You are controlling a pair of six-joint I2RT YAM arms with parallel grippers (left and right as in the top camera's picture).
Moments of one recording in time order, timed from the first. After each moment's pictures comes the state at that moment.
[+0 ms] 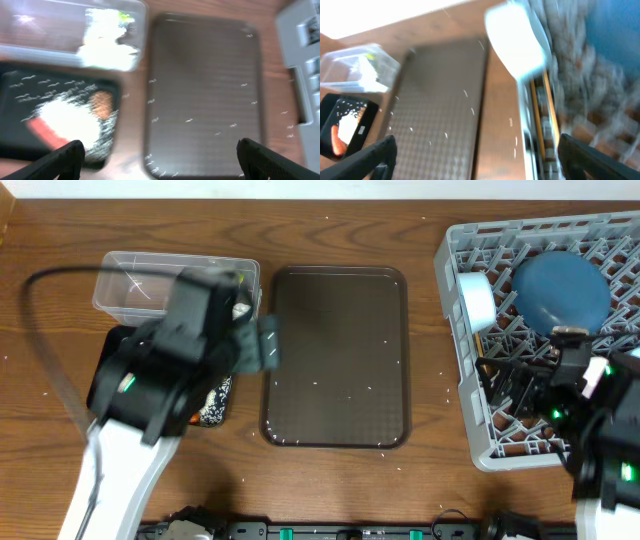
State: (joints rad) left arm -0.36 1.17 1.47 -1.22 -0.14 -0.37; right arm -0.25 0.79 0.90 -0.78 -0.53 0.07
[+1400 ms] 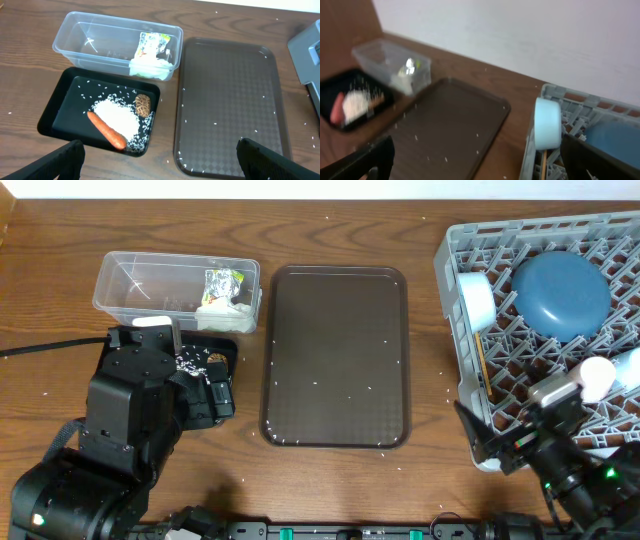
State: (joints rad) left arm -0.36 0.93 1.47 -1.31 -0.27 -0.35; right arm -0.06 0.44 0.87 -0.73 -0.52 -0.20
